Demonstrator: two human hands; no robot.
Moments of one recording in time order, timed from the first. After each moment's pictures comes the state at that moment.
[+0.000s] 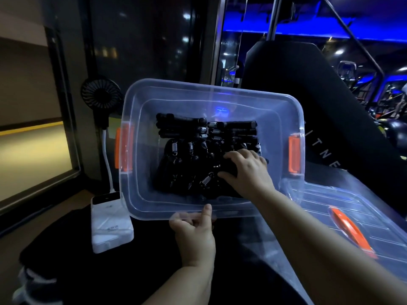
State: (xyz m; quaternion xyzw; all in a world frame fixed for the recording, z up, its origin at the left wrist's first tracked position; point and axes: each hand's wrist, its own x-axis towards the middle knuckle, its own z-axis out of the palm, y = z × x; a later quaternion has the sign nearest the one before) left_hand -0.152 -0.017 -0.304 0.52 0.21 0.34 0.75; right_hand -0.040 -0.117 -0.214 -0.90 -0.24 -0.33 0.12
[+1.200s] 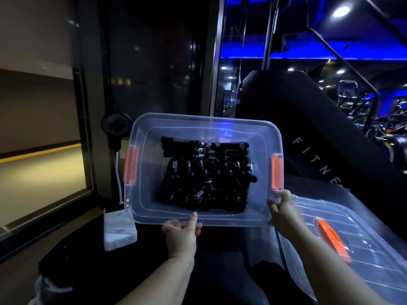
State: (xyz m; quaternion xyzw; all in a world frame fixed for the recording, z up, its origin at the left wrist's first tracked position) left_hand -0.164 -0.004 -0.291 0.50 0.22 0.28 0.79; right_hand -0.068 -0.234 -0.254 -0.88 -0.04 -0.17 0.43
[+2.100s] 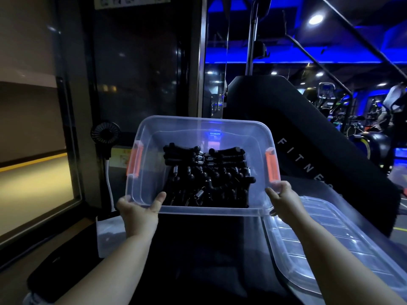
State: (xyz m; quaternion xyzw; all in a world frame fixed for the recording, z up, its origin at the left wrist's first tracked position) left_hand -0.175 0.070 -0.240 0.64 0.24 0.39 0.62; right_hand -0.082 -0.259 -0.215 -0.85 -0.04 -0.19 0.49
